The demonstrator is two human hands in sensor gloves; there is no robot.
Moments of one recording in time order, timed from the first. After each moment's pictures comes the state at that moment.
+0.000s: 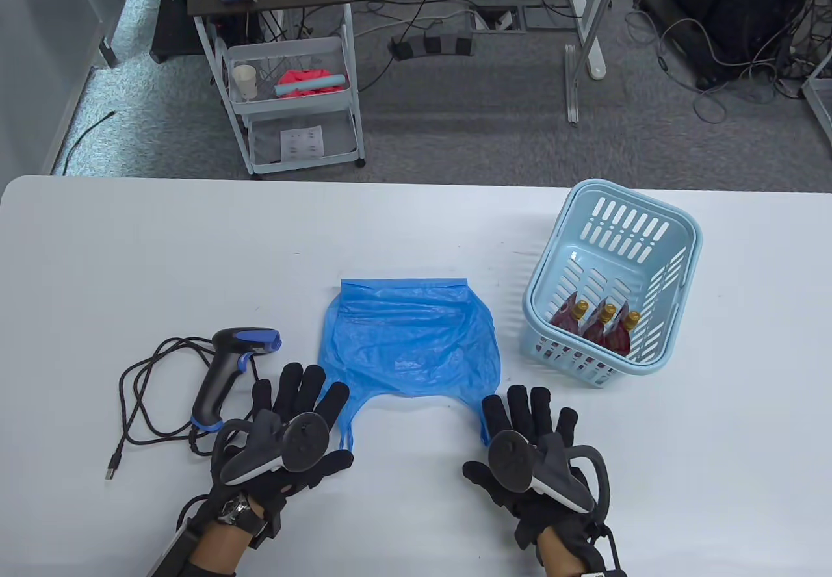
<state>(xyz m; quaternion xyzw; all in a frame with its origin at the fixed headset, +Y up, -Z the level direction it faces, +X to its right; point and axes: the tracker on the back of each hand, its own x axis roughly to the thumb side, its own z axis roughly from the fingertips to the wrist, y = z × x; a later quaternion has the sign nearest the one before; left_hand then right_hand) -0.190 -0.763 -0.183 -0.15 -0.17 0.04 0.97 0.138 -0.757 -0.162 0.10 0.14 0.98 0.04</state>
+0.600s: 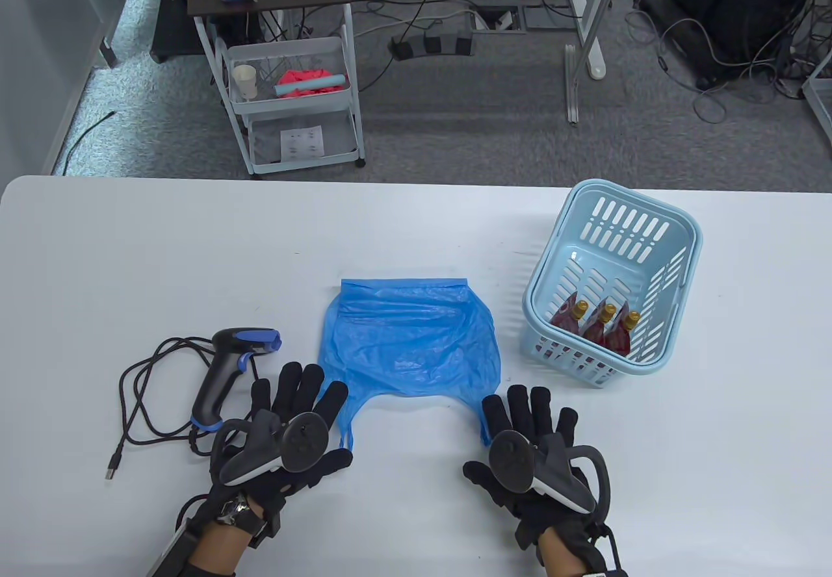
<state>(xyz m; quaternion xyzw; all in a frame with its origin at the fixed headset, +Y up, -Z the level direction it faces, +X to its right) -0.191 -0.763 -0.183 -0.14 -0.17 0.03 0.98 0.138 -0.757 -0.162 0.11 0.14 0.98 0.04</state>
